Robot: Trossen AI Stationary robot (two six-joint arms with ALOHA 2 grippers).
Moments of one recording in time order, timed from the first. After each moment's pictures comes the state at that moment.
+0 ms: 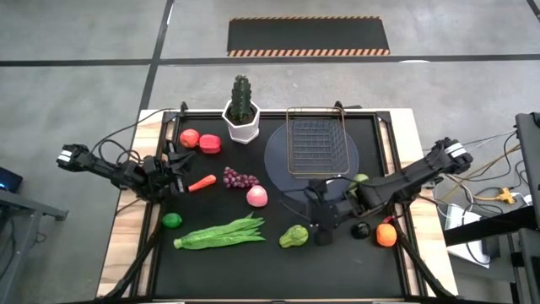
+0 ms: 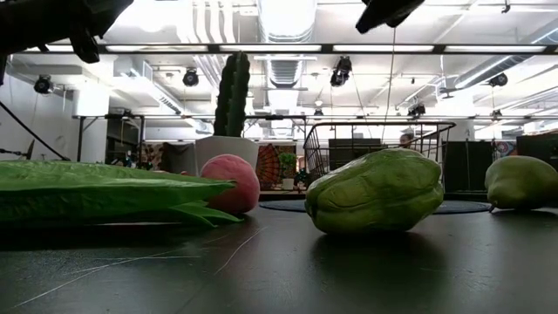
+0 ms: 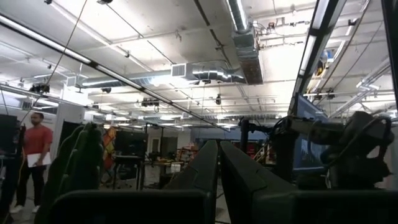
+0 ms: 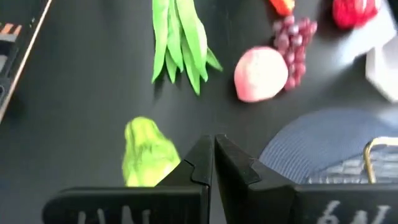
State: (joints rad) left arm -0.30 0.44 0.01 1.07 -0.58 0.35; right arm 0.41 1.52 1.27 -0.66 0.29 0.21
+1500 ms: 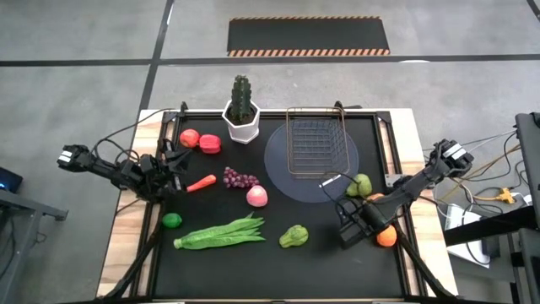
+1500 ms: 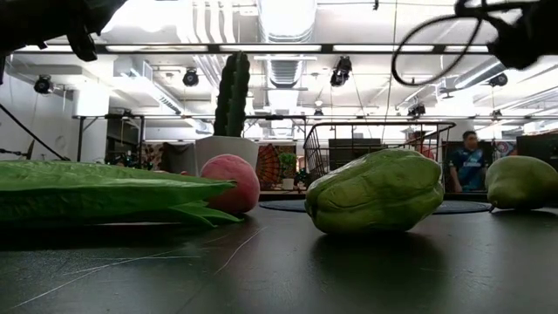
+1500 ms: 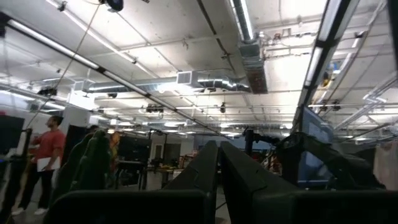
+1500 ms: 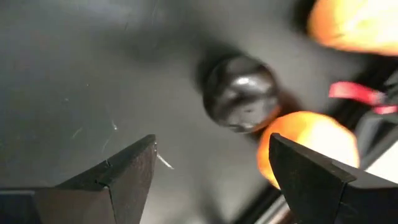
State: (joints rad) left arm -0.30 0.42 0.01 1.10 -0.61 0.36; right arm 0.59 1.52 1.05 -1.15 -0.19 1.67
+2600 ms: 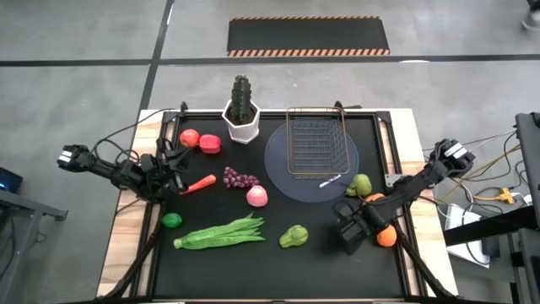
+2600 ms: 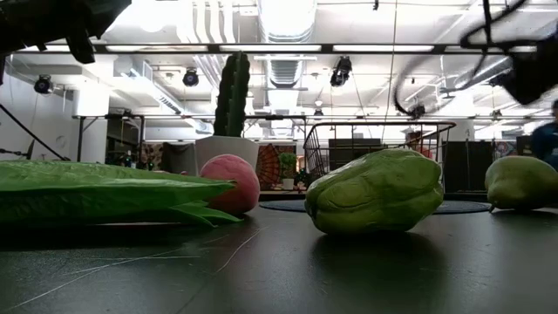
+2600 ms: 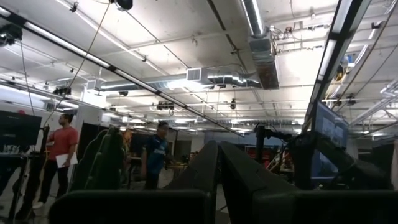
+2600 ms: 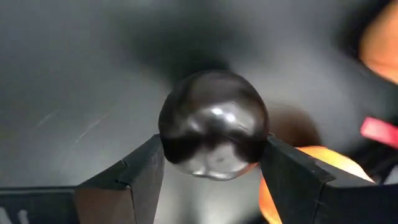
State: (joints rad) left arm -0.30 0.42 0.01 1.10 -0.64 0.39; right arm 0.59 1.51 0.94 -0.97 -0.21 1.41
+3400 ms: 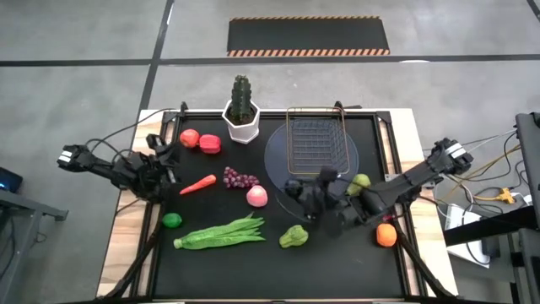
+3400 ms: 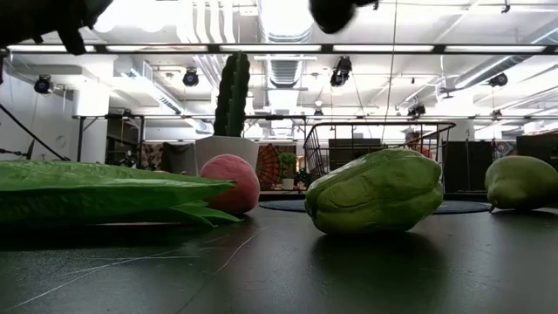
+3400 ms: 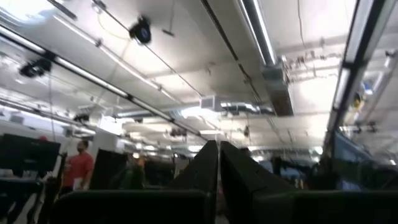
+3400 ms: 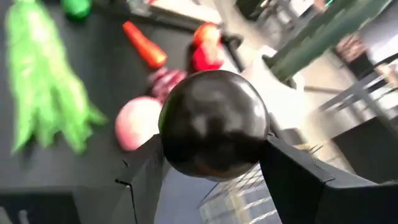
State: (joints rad) left arm -0.30 0.41 0.02 1.29 -0.64 0.52; right arm 0.46 1.52 1.27 -0.54 0.87 0.13
